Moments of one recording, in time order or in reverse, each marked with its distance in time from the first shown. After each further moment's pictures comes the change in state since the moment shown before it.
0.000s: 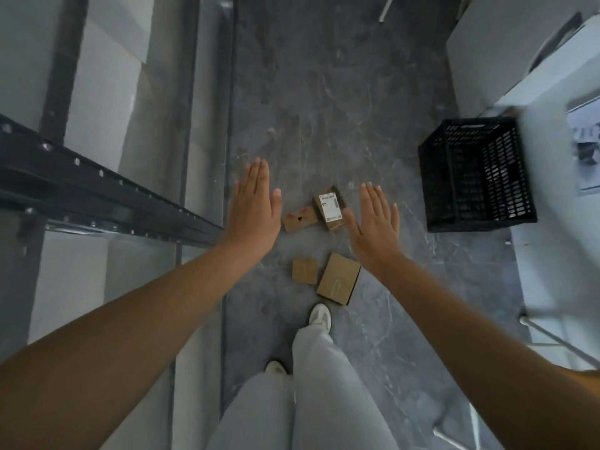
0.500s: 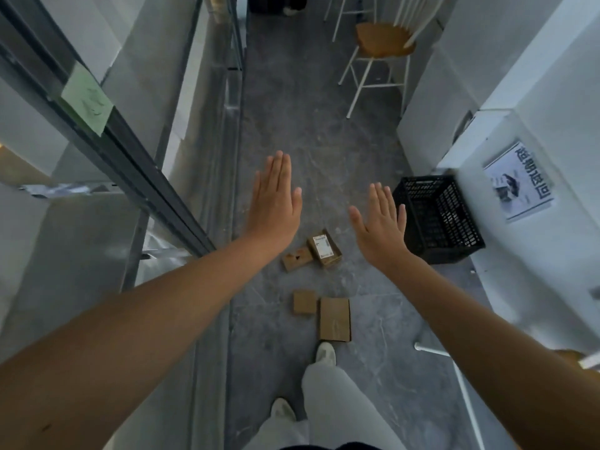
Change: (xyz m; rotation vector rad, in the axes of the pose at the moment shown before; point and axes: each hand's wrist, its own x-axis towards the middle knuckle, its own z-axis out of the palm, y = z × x) left_hand -0.127 0.051 -0.136 -0.015 0.225 0.266; right_hand -0.155 -0.084 -0.095 -0.023 0.242 0.000
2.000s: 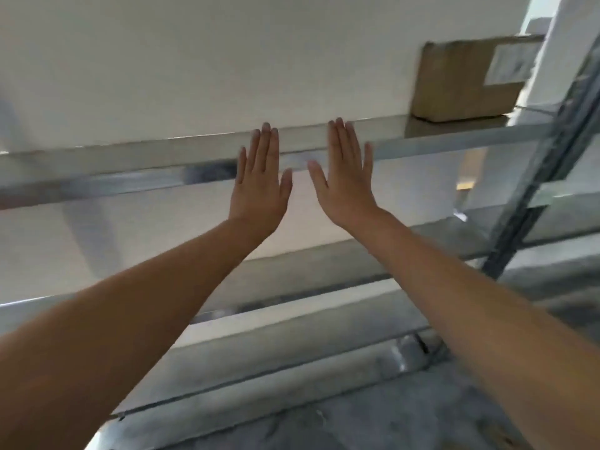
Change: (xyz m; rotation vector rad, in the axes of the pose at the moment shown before) left_hand -0.549 0.165 -0.299 0.812 0.842 -1.007; right_hand -0.450 -0.300 -0.115 0.459 -0.049 -1.673
